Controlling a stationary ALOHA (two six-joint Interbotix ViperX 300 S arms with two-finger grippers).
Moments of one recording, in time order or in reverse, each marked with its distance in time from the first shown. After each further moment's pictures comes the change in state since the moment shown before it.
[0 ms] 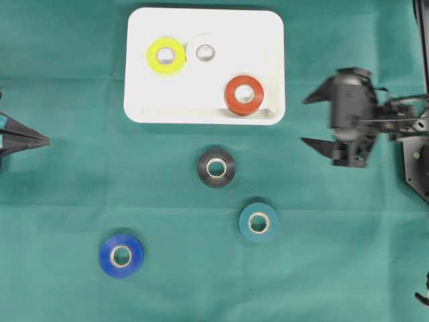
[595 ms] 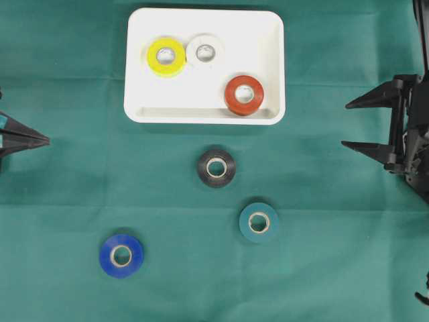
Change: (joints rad) left arm 0.000 0.000 0.000 0.002 -0.002 0.000; right arm 0.002 -0.434 0.264 0.002 -0.066 0.081
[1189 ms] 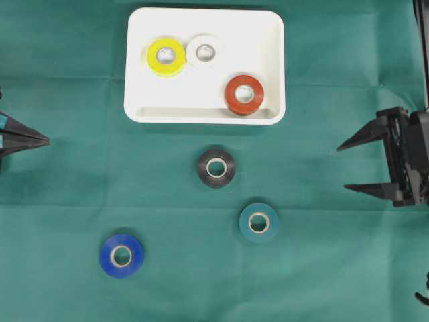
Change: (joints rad) left arm -0.002 0.000 0.000 0.000 0.000 0.000; right arm 0.267 0.097 0.008 0.000 -0.078 0.002
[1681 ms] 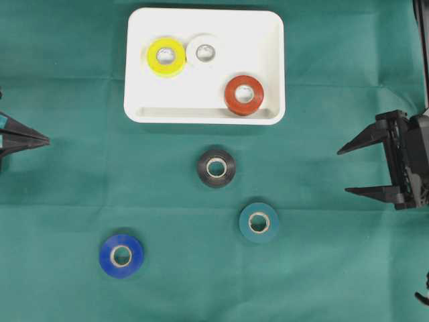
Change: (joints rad) left arm 0.002 0.000 0.000 0.000 0.000 0.000; right arm 0.011 0.005 0.002 0.000 0.000 0.000
